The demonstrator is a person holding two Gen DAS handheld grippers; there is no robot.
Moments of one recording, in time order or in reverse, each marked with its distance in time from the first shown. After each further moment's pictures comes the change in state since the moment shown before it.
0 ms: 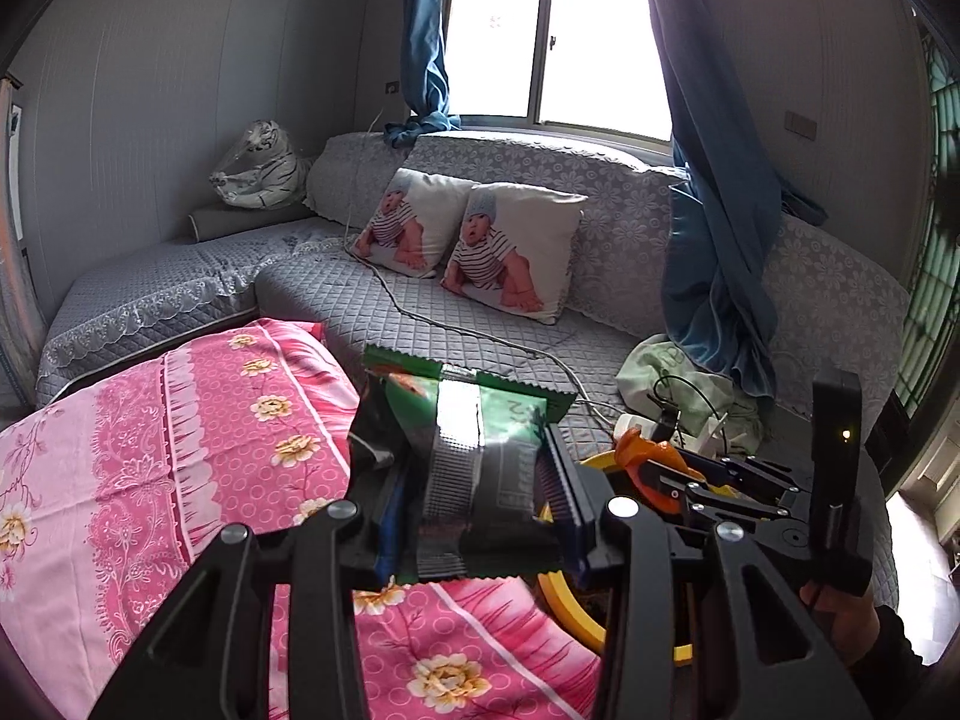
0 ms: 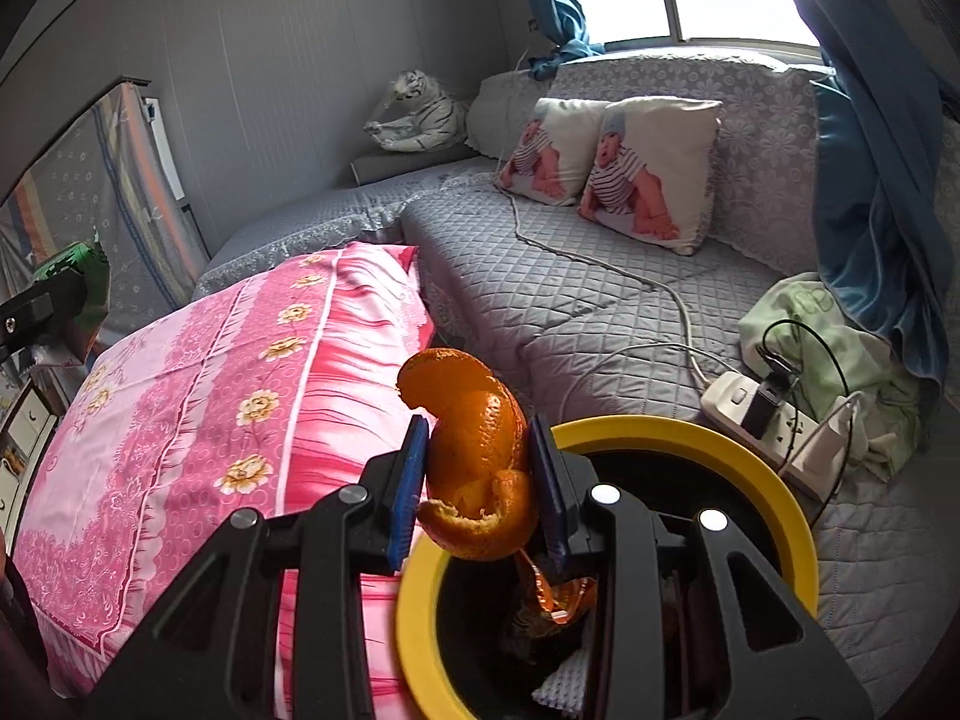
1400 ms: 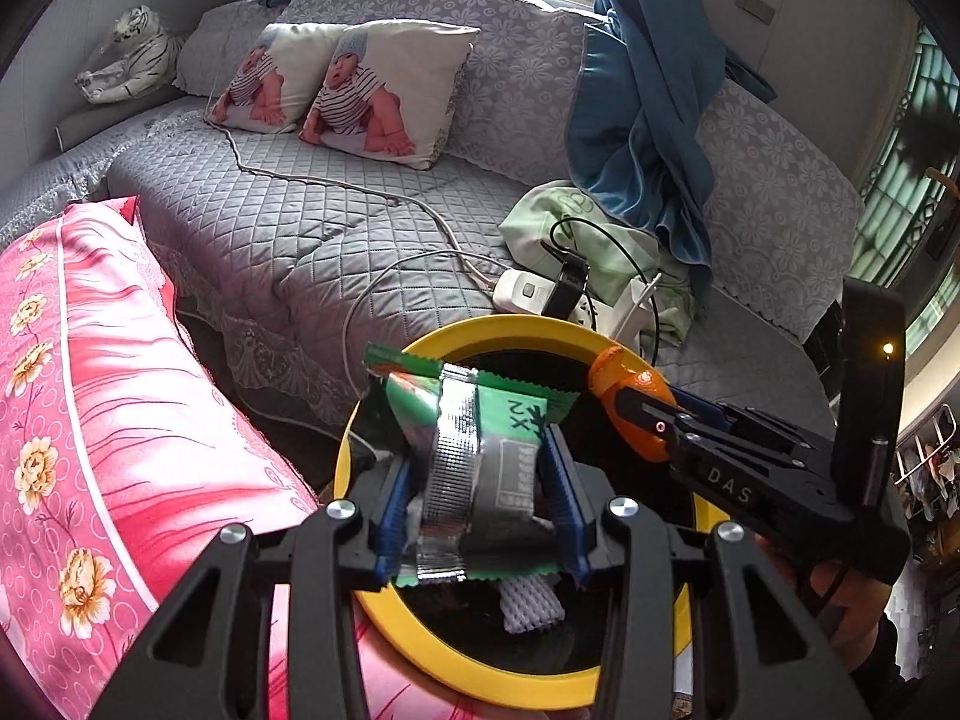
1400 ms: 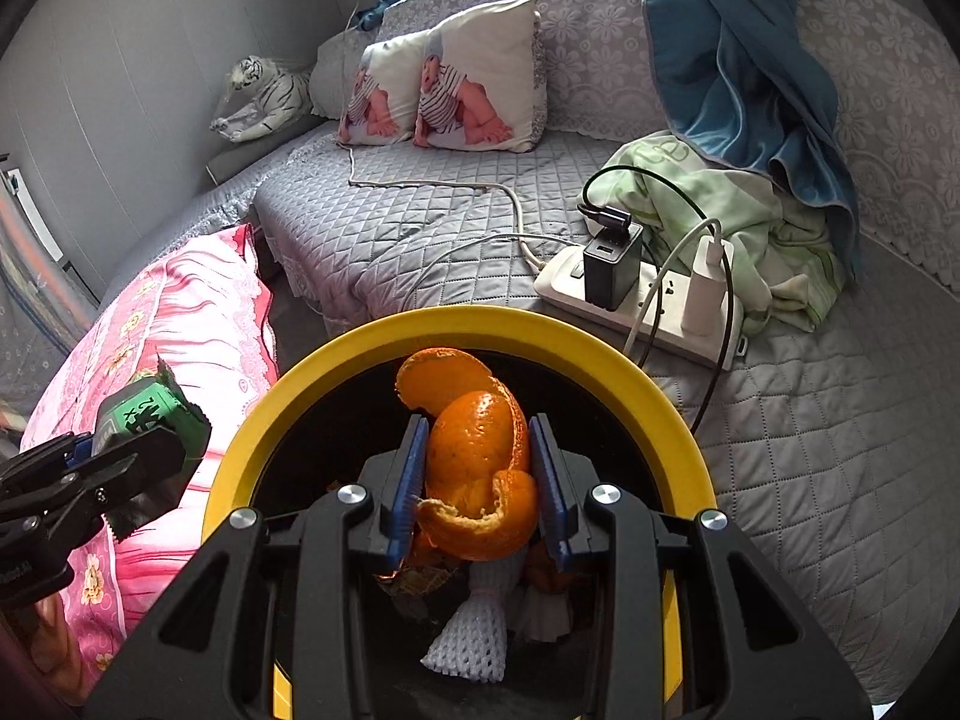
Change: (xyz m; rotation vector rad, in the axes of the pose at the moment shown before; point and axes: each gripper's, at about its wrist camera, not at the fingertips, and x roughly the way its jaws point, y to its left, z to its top) left arm 0.165 -0.087 -0.059 0.023 0.338 -0.264; right arm 0.026 -0.109 -0.052 0.275 0.139 -0.217
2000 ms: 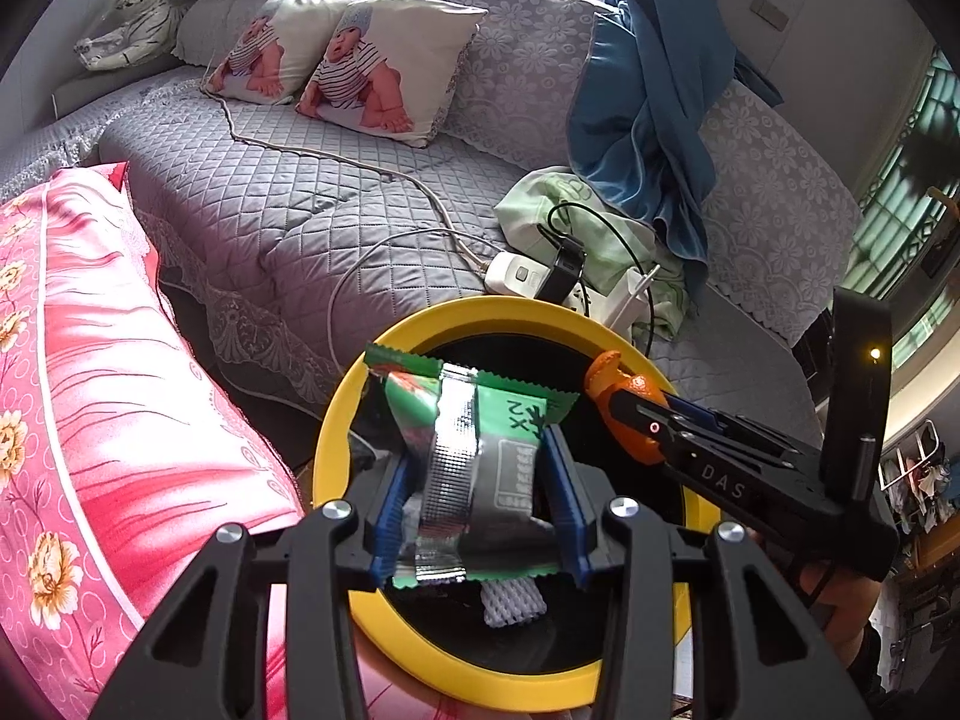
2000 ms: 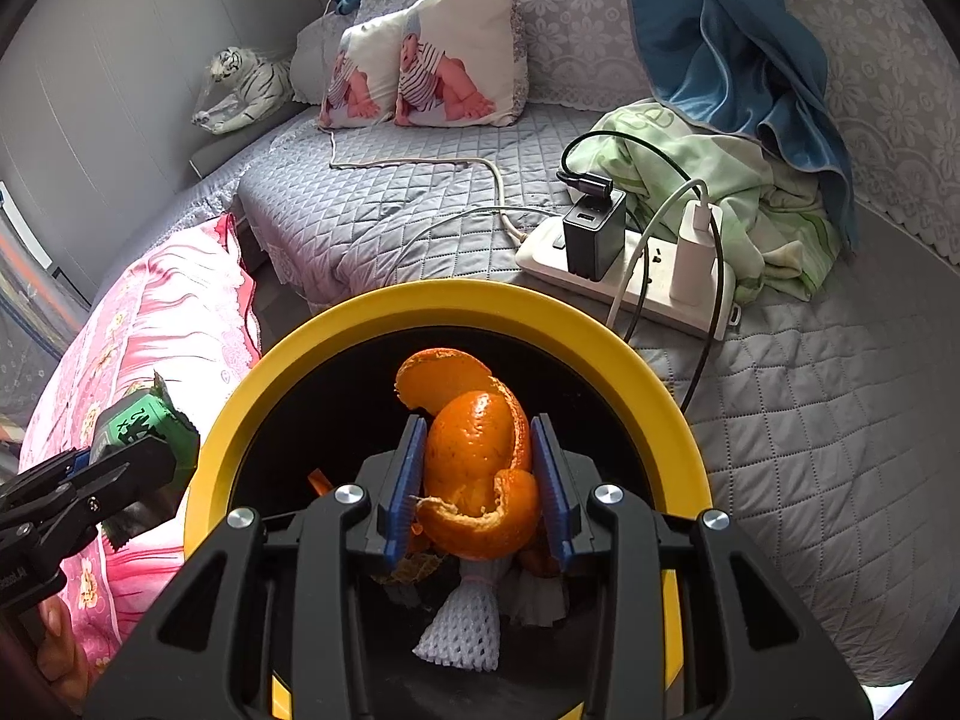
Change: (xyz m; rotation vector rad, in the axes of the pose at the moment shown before) left arm 0.011 0.006 -0.001 -0.048 0.034 -0.039; right arm 0.009 -0.010 -0.002 0.035 0.051 -0.012
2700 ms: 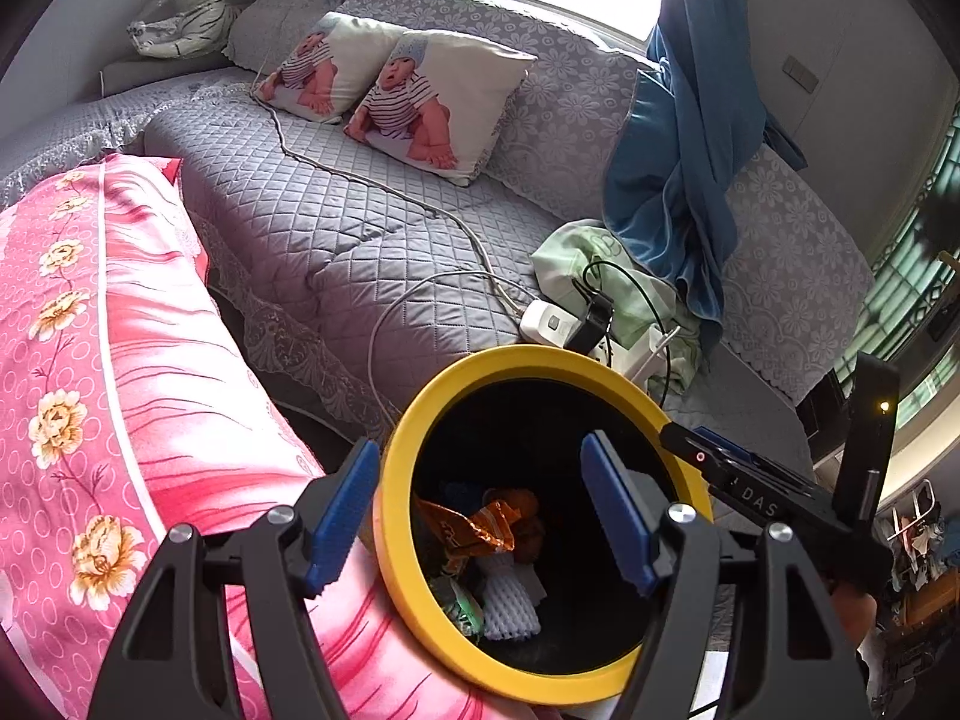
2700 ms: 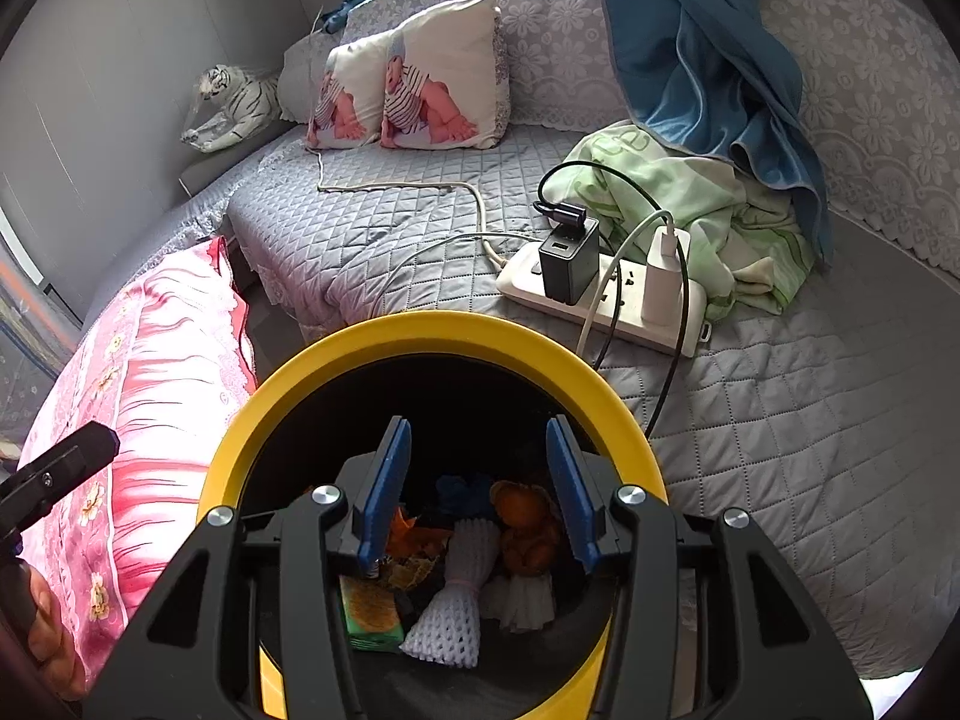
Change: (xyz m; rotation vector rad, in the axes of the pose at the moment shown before) left arm -0.040 0.030 0.002 -0.109 -0.097 0.025; right arm -0.023 -0.003 0.007 0.016 -0.044 -0.030
